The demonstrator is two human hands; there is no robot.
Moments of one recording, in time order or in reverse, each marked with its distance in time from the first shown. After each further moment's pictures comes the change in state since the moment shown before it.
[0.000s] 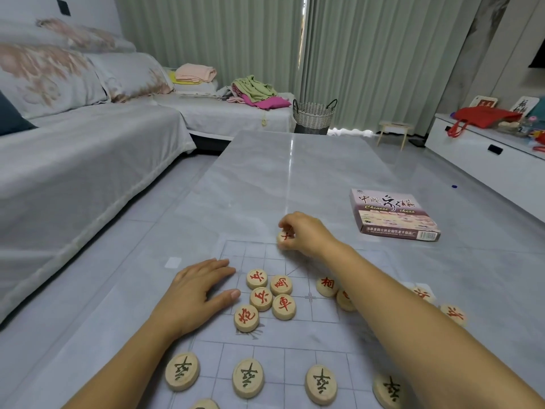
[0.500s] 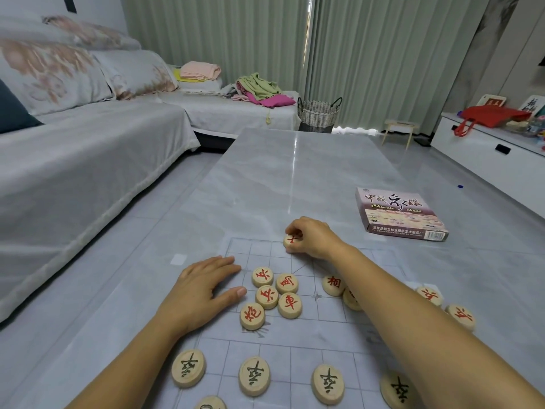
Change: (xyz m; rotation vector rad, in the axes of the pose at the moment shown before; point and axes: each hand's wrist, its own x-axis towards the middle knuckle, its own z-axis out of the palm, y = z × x) left_hand -0.001 0.001 -0.001 -0.015 -0.005 -0.008; right_hand 0.003 0.007 0.009 0.049 -0.064 0.060
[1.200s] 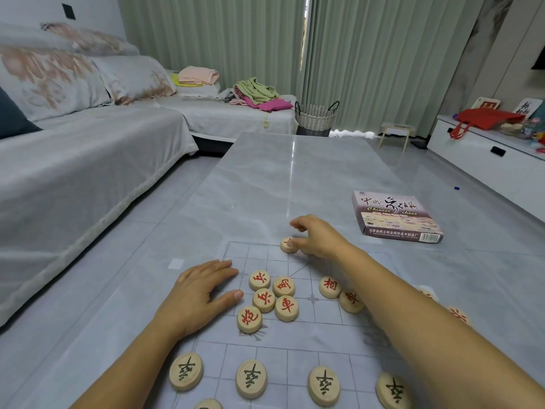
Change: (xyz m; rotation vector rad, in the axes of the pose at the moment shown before) left_hand 0.001 -0.005 0.003 0.019 0.009 0.008; right_hand -0.007 0.006 -0.012 0.134 0.044 0.014
